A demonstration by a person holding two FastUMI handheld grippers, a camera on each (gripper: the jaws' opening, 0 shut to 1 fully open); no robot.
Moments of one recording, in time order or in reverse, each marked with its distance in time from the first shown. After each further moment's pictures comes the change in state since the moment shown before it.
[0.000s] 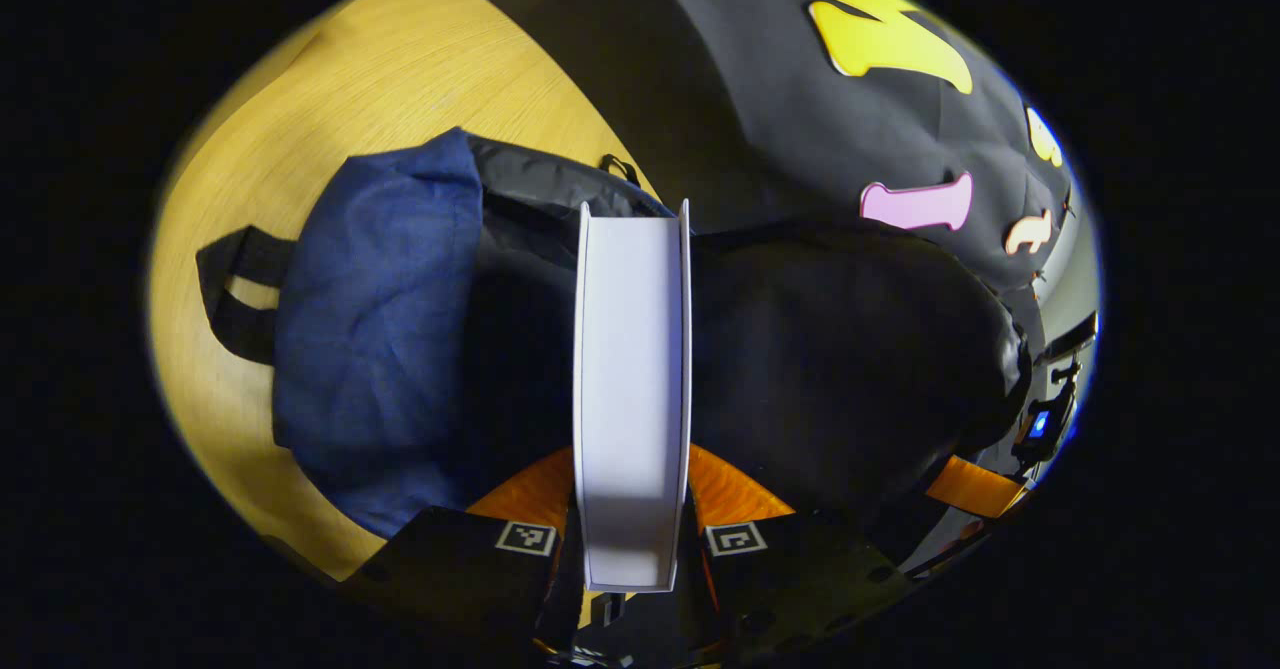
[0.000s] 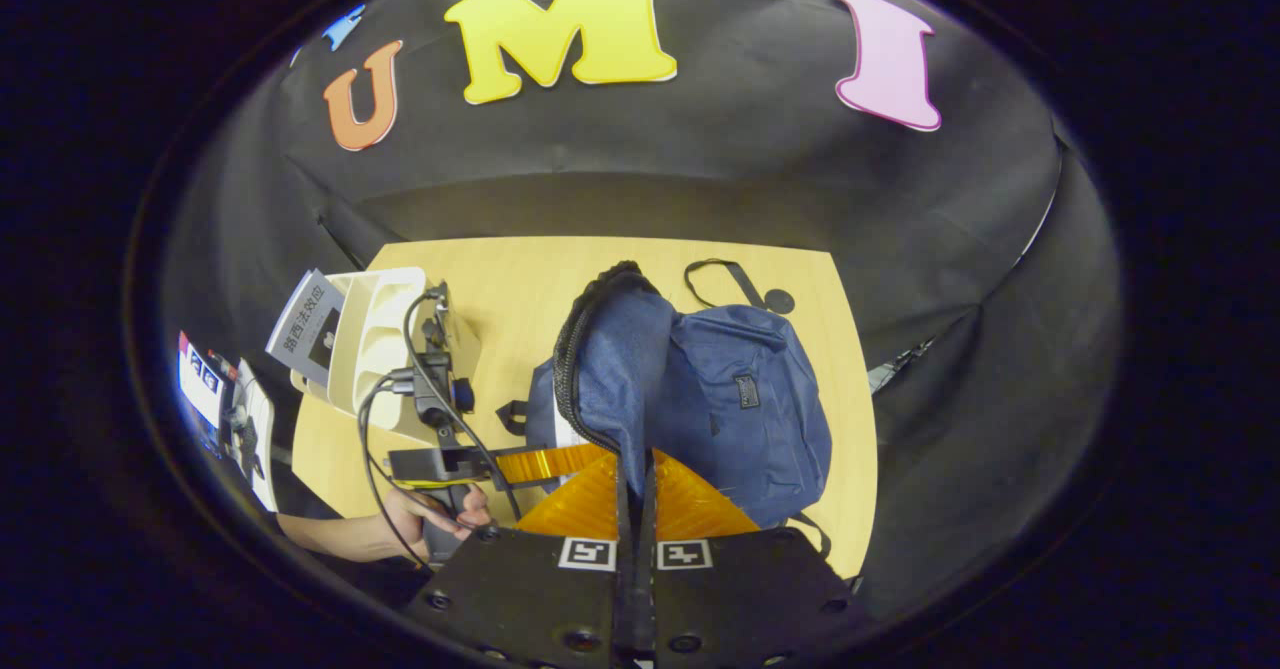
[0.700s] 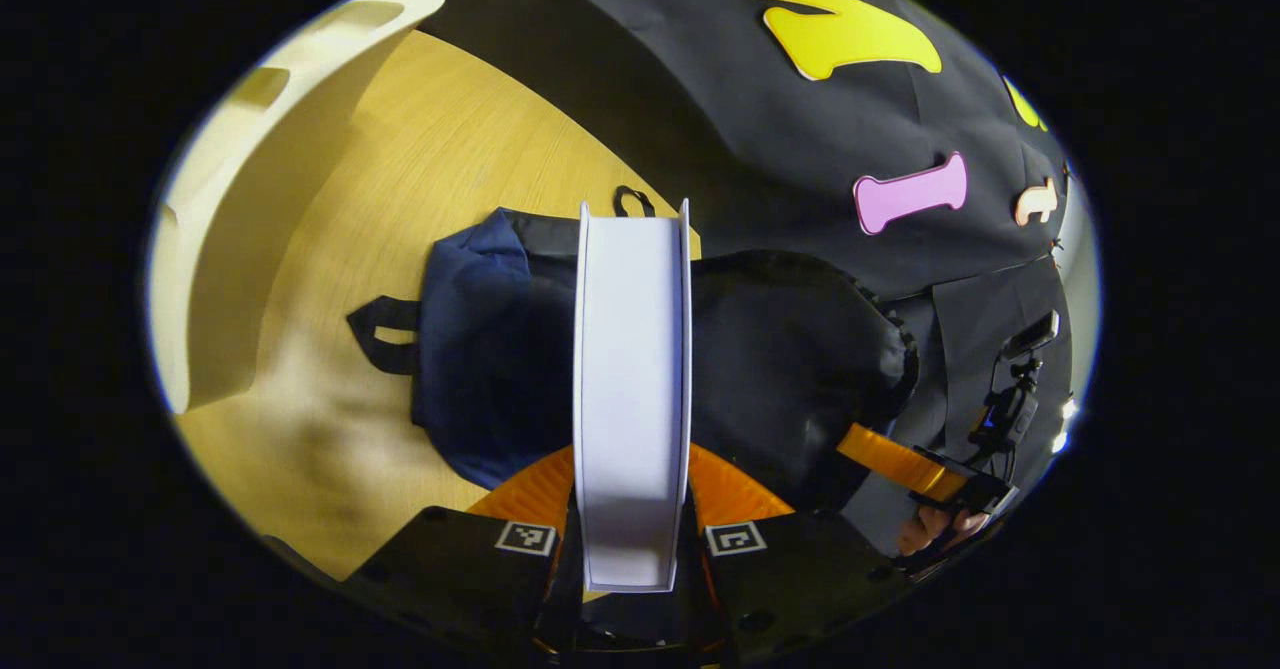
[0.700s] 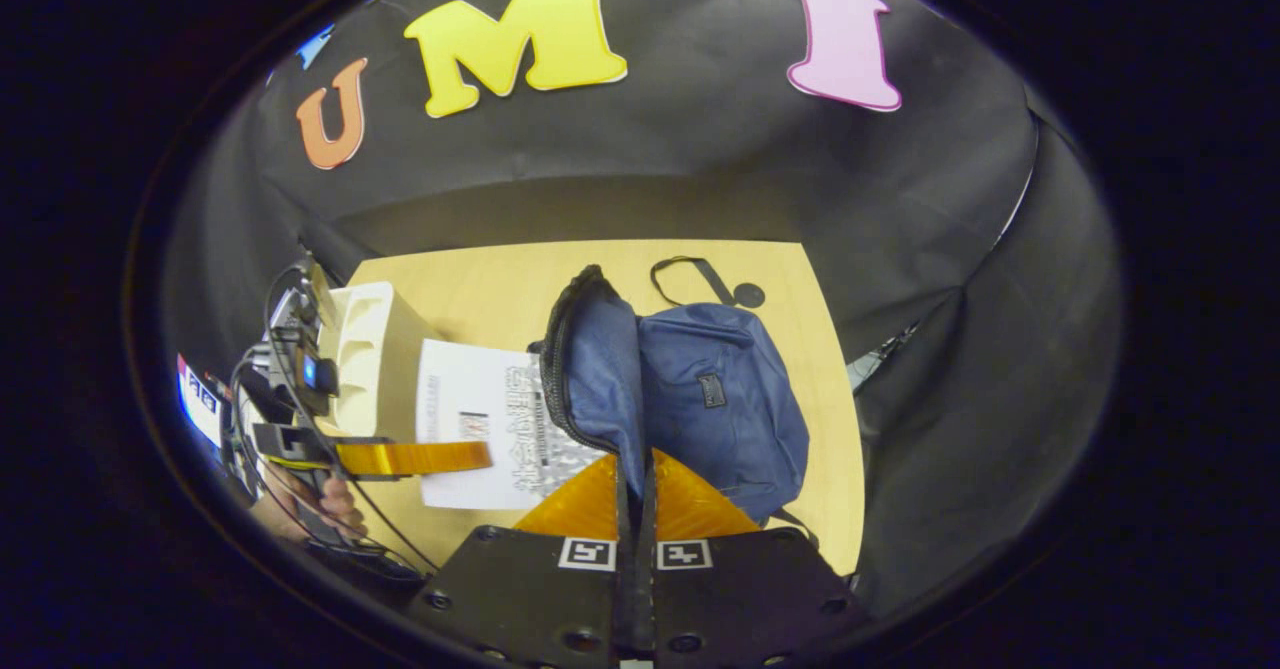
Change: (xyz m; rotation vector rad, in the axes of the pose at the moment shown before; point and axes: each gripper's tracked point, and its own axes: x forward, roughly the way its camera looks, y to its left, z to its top) left arm -0.081 -0.019 0.011 0.114 0.016 0.153; right arm 0.000 -0.031 -0.001 0.063 -0.009 -0.028
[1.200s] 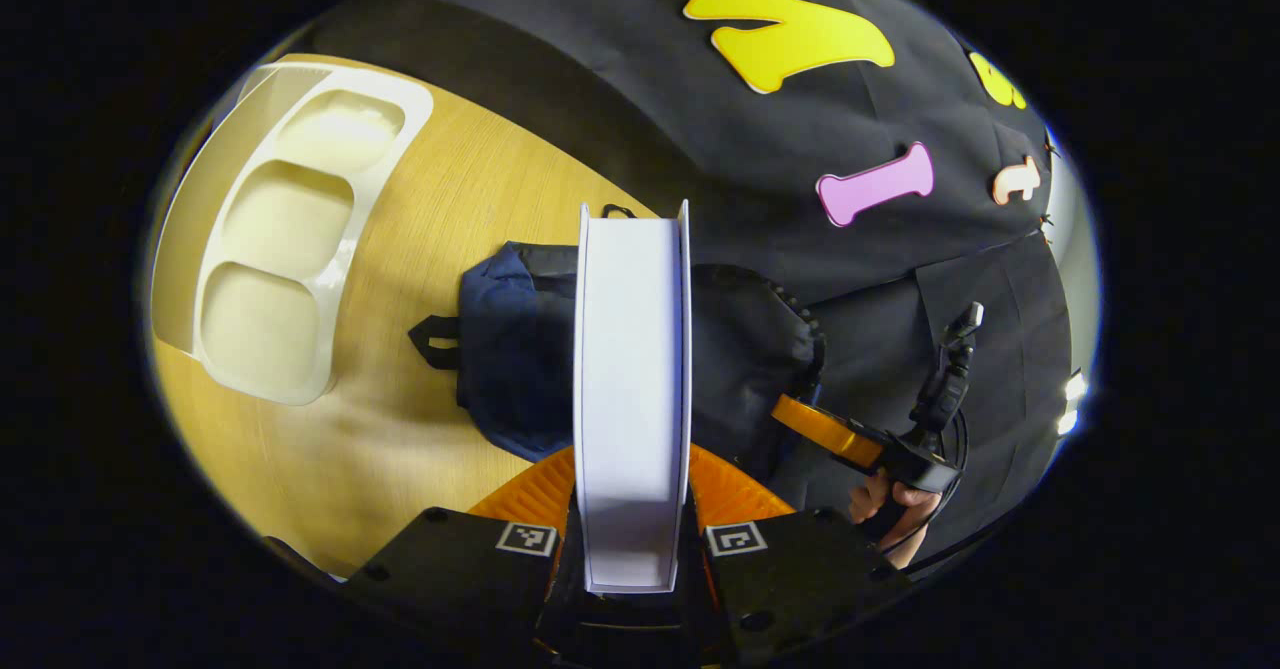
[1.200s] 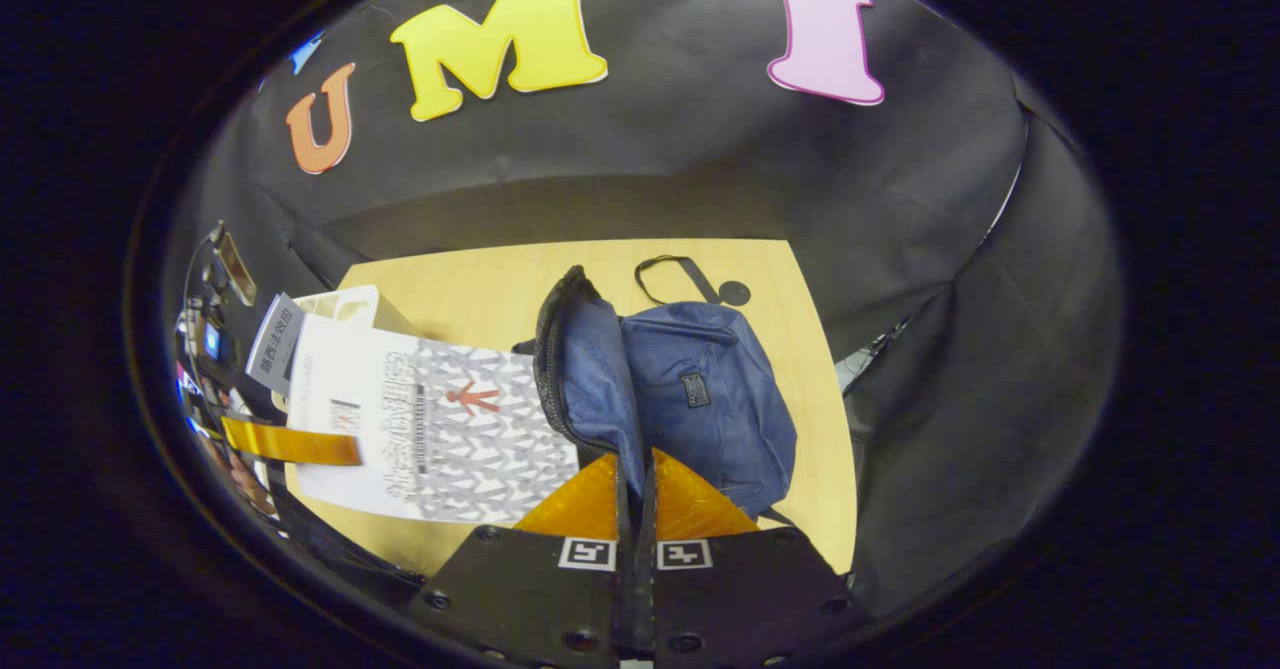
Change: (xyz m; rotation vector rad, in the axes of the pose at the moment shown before) left arm -0.094 -0.020 0.010 0.051 0.018 0.057; right arm 0.003 -0.021 -0.003 0.017 -0.006 -0.024
